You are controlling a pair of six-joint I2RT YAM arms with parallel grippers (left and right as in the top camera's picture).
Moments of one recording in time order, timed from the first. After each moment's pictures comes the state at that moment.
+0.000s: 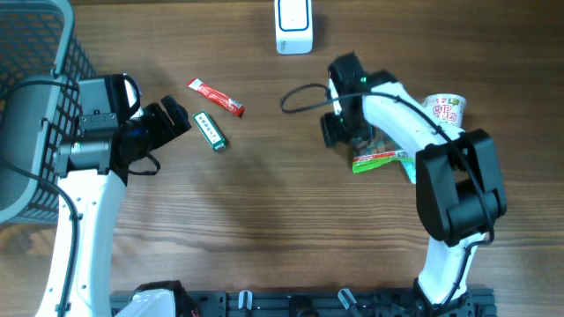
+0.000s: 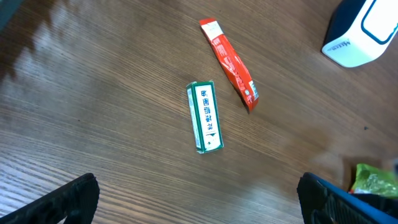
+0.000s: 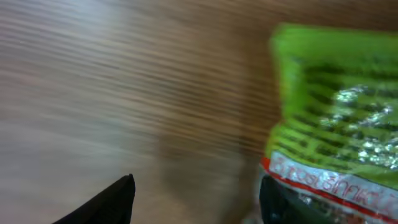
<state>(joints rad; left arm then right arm) 0.08 1.29 1.13 -0.83 0.13 -0.44 0.36 2.04 1.40 -0.85 -0.01 0.16</state>
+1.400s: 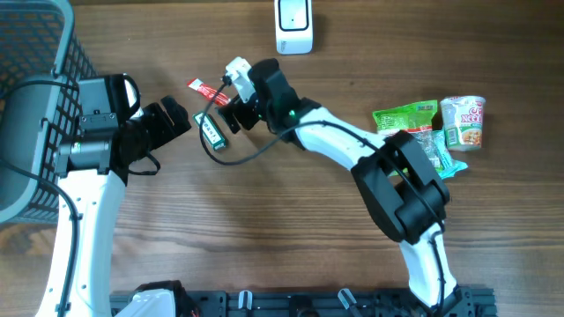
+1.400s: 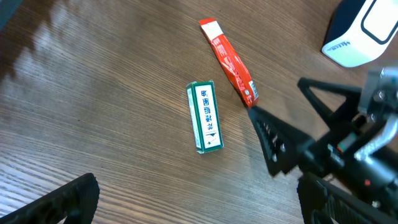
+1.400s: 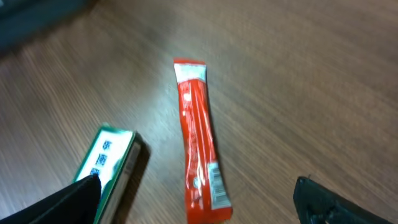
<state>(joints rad) 0.08 1.29 1.13 -0.83 0.13 -0.44 0.67 2.22 1.56 -0.03 -0.20 -0.07</state>
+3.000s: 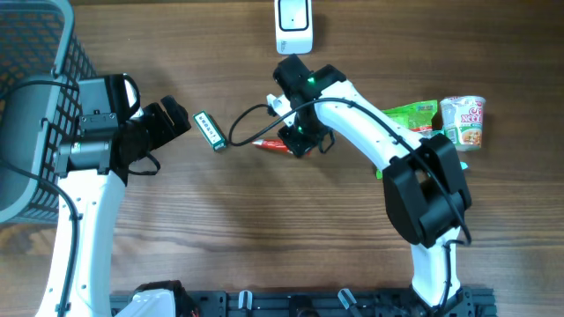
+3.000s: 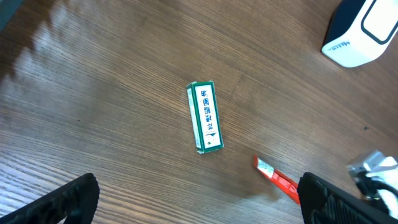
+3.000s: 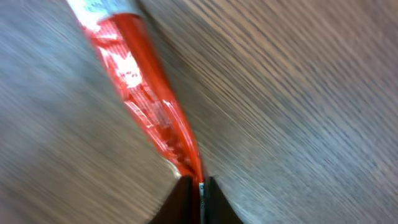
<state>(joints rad) 0.08 1.29 1.13 -0.83 0.13 -0.44 0.58 2.12 1.66 -1.09 -0.13 -0.13</state>
